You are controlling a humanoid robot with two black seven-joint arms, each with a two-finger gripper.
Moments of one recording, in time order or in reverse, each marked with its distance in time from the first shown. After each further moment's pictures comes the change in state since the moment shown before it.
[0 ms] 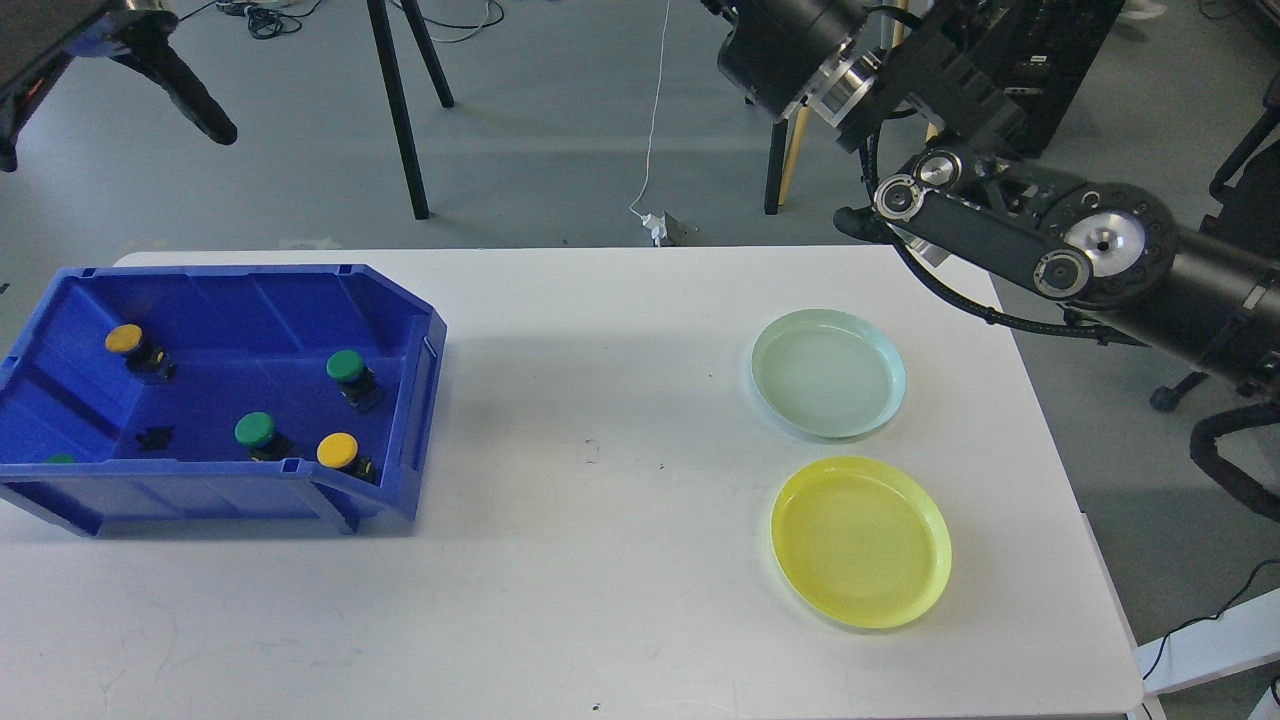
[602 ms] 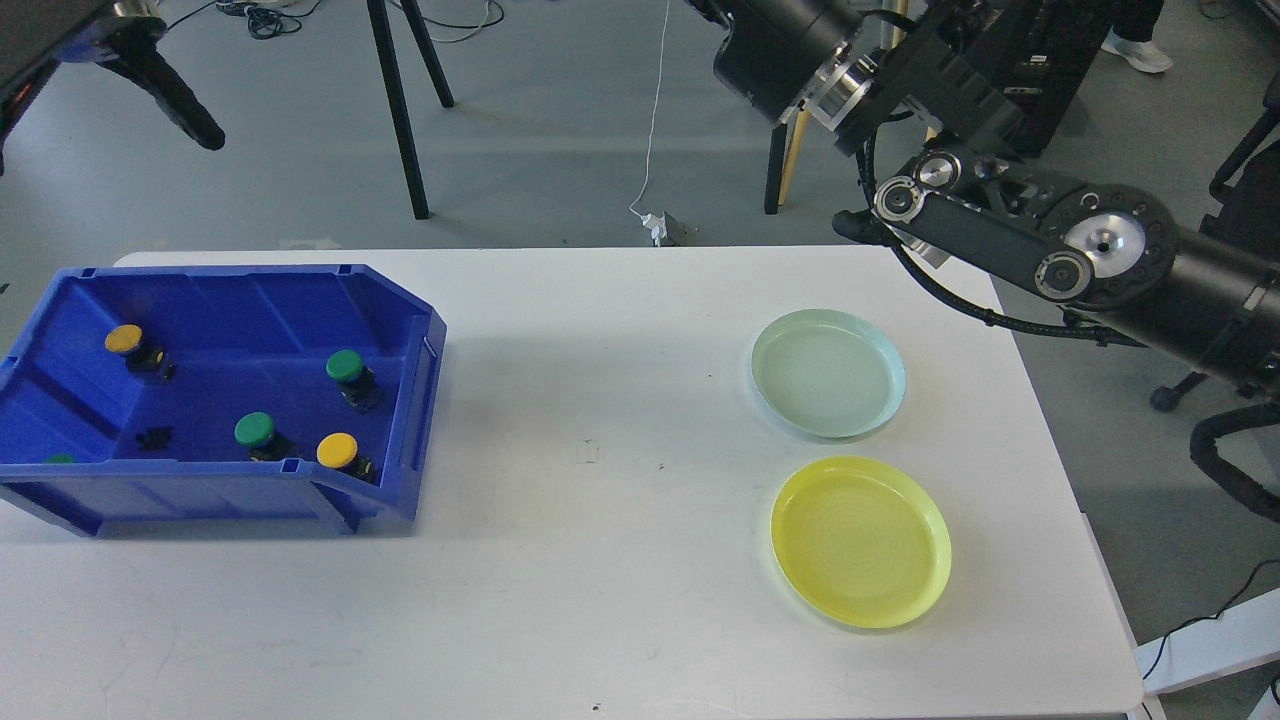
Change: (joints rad) left arm 0.011 0.029 0.009 -0.002 0.008 0.000 0.000; right arm 0.001 -0.002 0.006 0.004 0.002 0.022 0.000
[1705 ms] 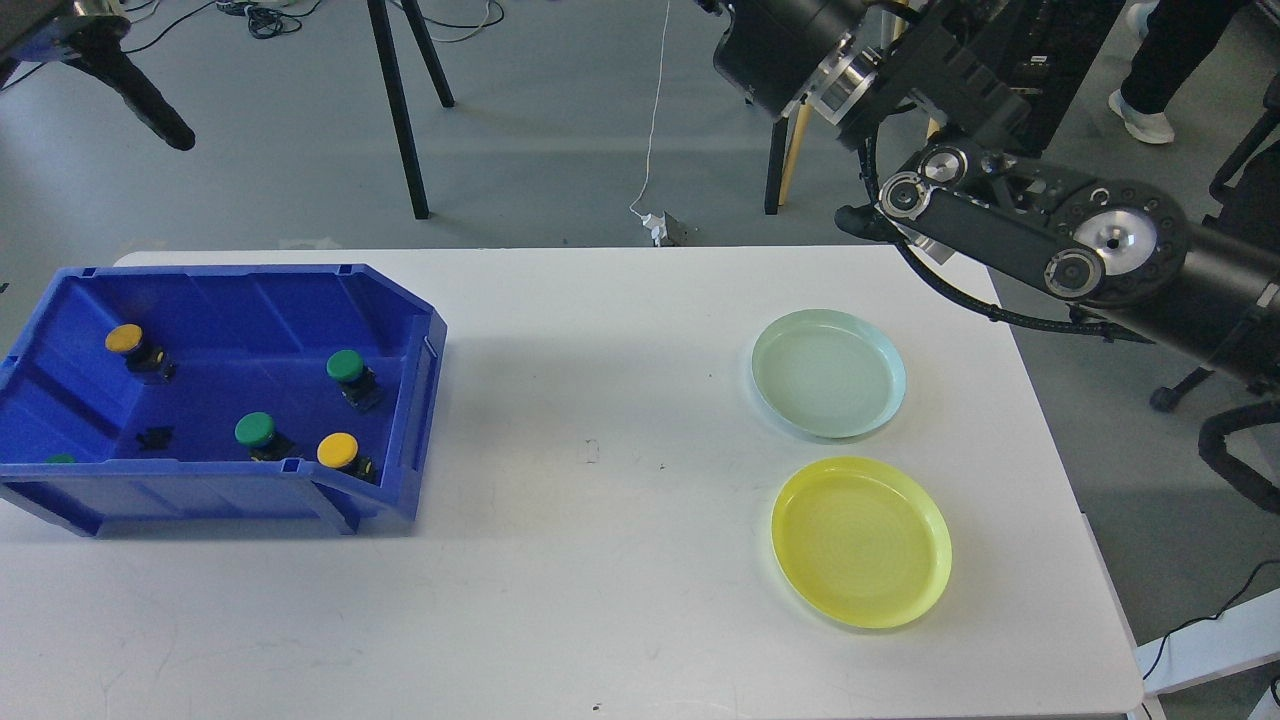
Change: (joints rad) left arm 0.000 0.045 -0.005 -0.059 0.000 0.000 0.000; right arm 0.008 -0.012 -0.002 0.025 -0.003 0.000 0.001
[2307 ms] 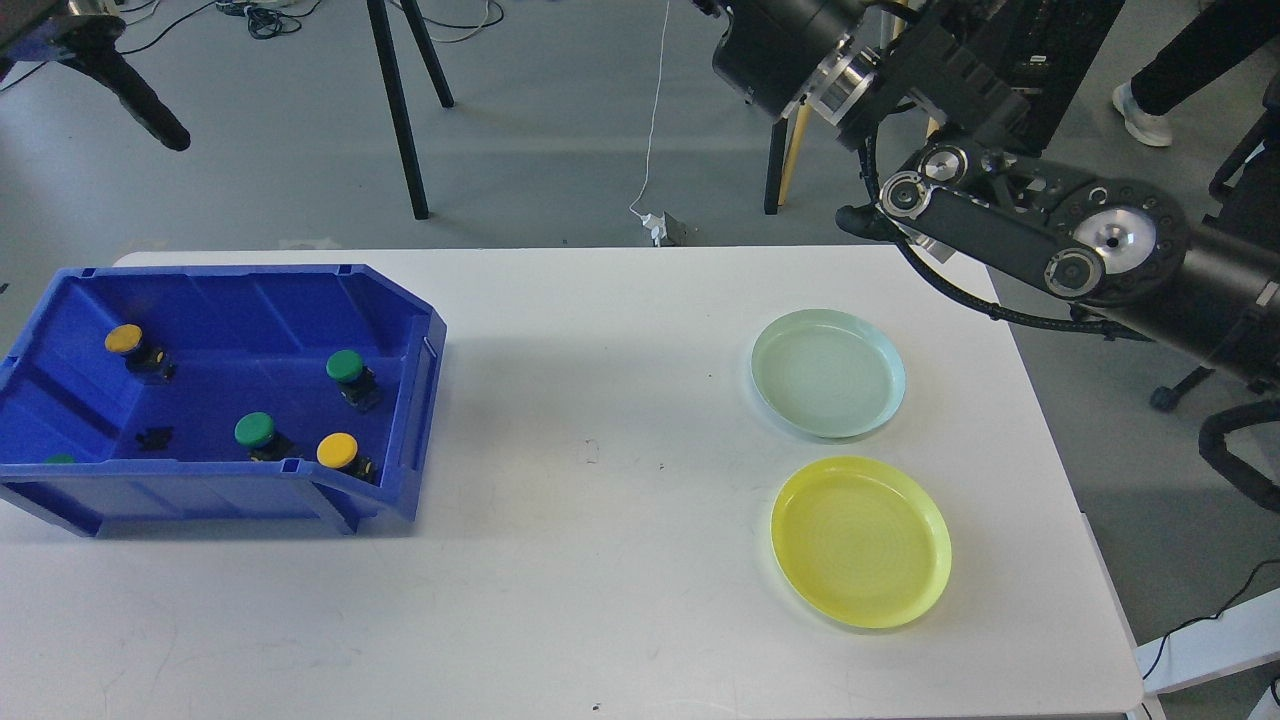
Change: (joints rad) left arm 0.000 0.004 -0.003 0.002 -0.004 -0.001 0.000; right arm 0.002 0.000 -0.005 -0.010 -0.002 0.026 -0.001
